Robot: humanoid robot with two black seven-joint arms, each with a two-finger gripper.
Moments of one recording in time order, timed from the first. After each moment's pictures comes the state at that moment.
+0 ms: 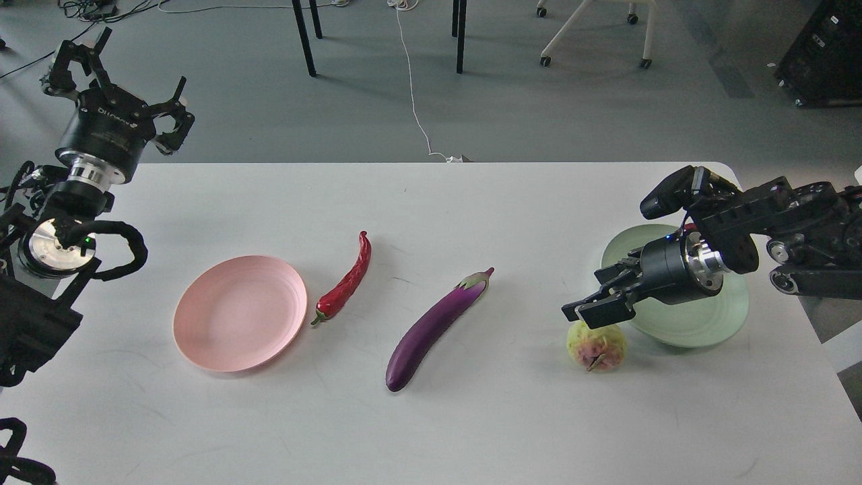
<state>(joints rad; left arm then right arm) -0.65 0.48 -1.00 -0.79 -0.06 -0.45 -0.29 1.72 -0.54 -1.04 1.39 -1.14 0.02 0.49</state>
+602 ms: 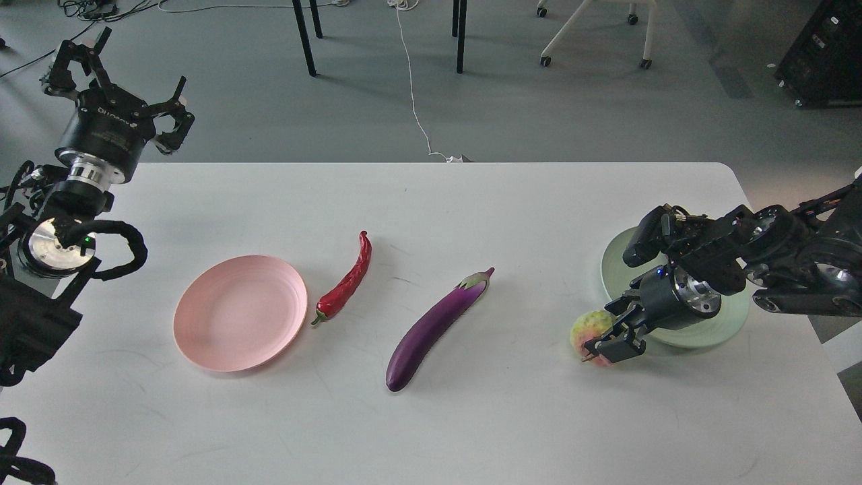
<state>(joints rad) -0.65 0.48 -1.00 -0.79 -0.06 -0.45 -0.29 1.61 -0.37 -1.13 1.23 -1.23 0.00 0.49</state>
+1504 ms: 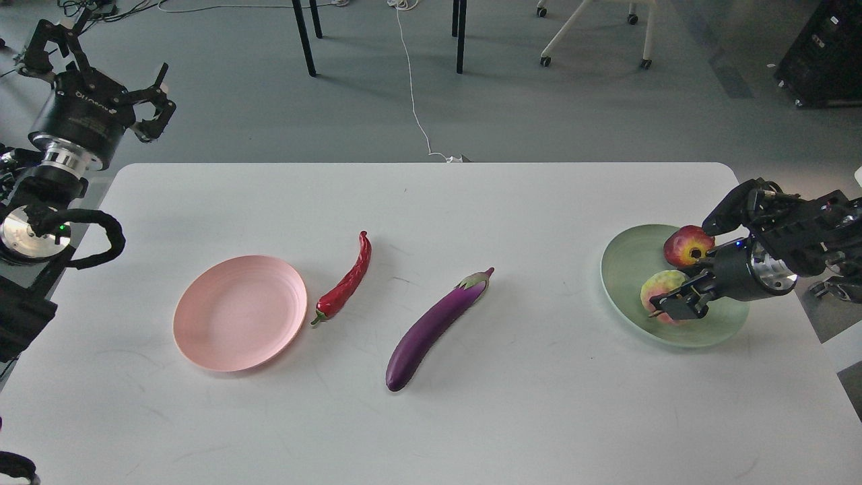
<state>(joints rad) -0.68 0.53 -0.99 -0.80 -0.01 -0.44 -0.27 1.54 -0.54 -1.15 1.06 -1.20 -0.06 0.49</state>
